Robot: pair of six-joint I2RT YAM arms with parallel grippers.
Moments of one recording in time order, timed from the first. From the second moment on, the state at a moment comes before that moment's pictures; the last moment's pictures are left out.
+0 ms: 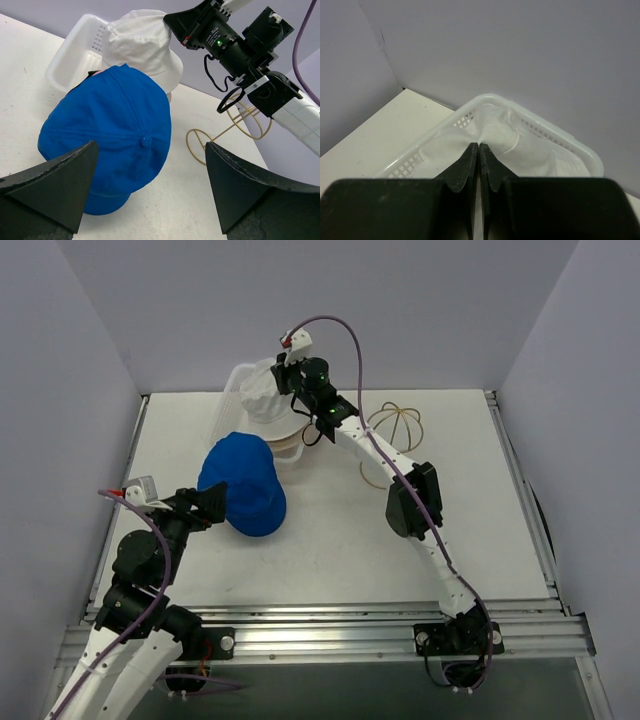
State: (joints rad) left arm -0.46 0.37 0.60 -0.17 -0.30 -0.56; right arm 0.62 2.44 2.34 0.11 0.01 0.08
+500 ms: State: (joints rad) left arm -0.47 0.37 0.60 -0.17 -0.30 -0.56; right arm 0.62 2.43 2.30 0.14 0.02 -0.08
